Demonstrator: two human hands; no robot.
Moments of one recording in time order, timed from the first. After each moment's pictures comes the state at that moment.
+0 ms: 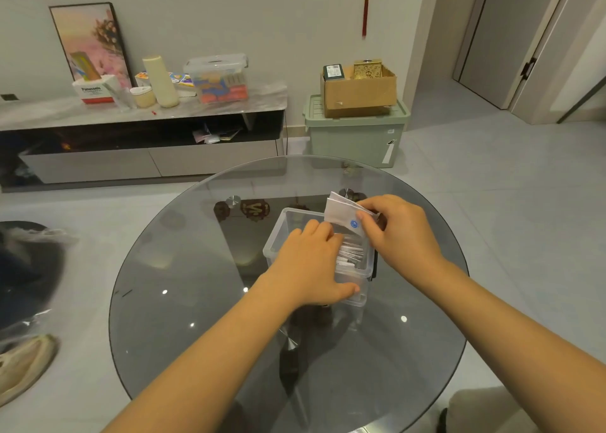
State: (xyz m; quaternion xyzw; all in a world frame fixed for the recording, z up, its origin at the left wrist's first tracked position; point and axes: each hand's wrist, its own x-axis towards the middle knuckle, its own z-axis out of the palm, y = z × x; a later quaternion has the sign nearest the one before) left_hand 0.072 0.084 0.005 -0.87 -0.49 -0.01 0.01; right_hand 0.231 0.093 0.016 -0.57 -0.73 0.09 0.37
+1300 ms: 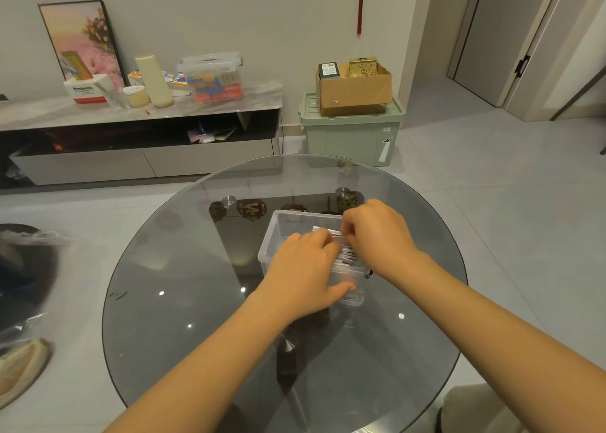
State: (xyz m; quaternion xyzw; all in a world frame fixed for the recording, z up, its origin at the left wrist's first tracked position) left_hand 0.070 0.073 -0.002 -0.87 -0.48 -0.07 0.02; right_hand 0.210 0.102 0.018 -0.63 -0.77 0.01 0.13
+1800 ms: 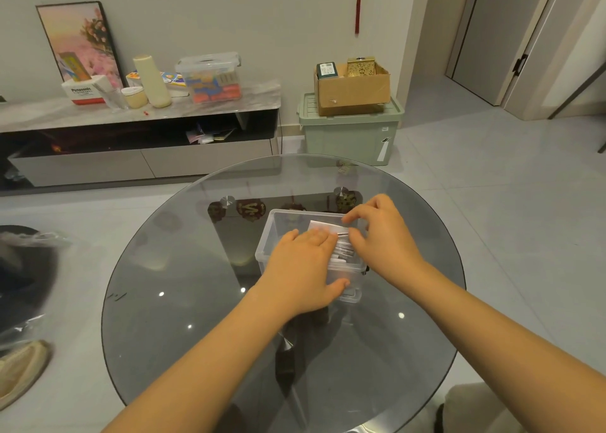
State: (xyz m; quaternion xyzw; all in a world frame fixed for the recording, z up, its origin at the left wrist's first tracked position) left_hand 0.070 0.074 0.000 -0.87 -0.49 -0.04 0.01; right_hand 0.221 0.096 0.001 -0.62 -0.70 0.15 0.32
